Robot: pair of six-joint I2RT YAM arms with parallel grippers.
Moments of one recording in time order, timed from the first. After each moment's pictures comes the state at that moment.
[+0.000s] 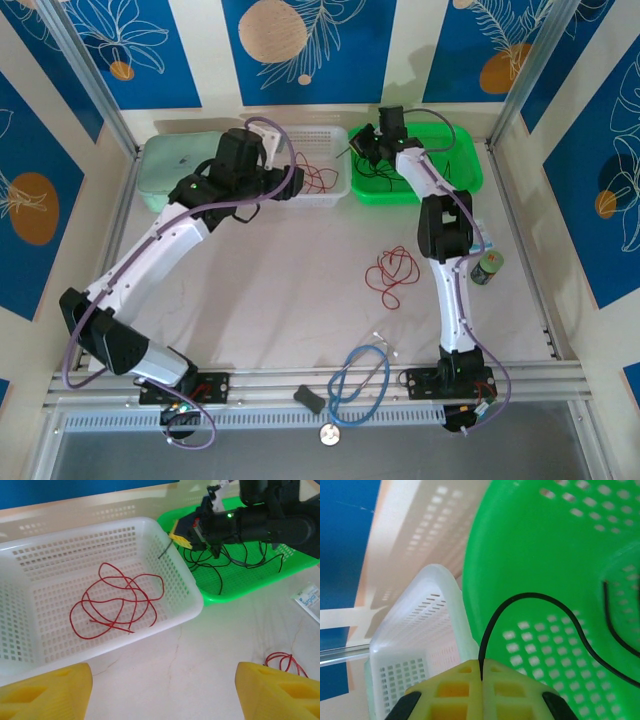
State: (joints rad) left arm -0.58 1.47 1.57 -0.66 -0.05 -0.19; right arm 0.19 2.44 2.16 -0.38 -0.36 1.00
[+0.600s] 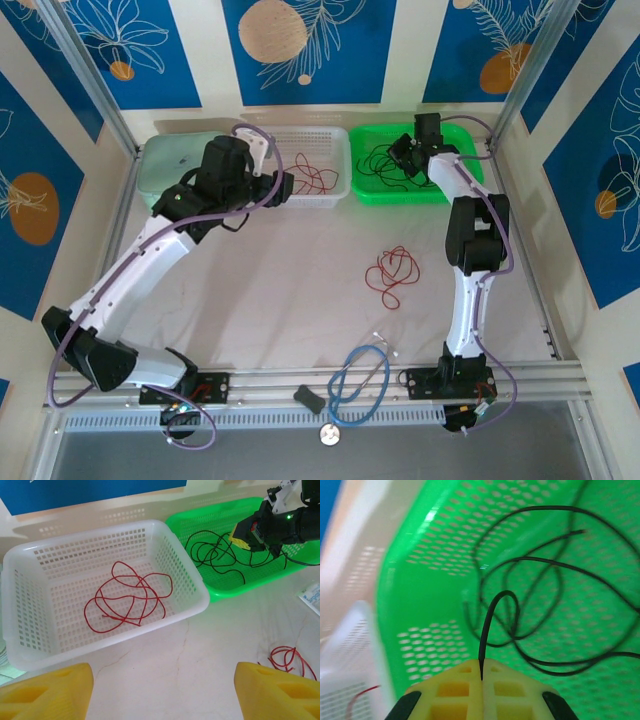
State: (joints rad) left arm -0.58 1.37 1.51 -0.68 -0.08 -0.18; right arm 0.07 2.19 1.85 -0.45 -0.18 0.83
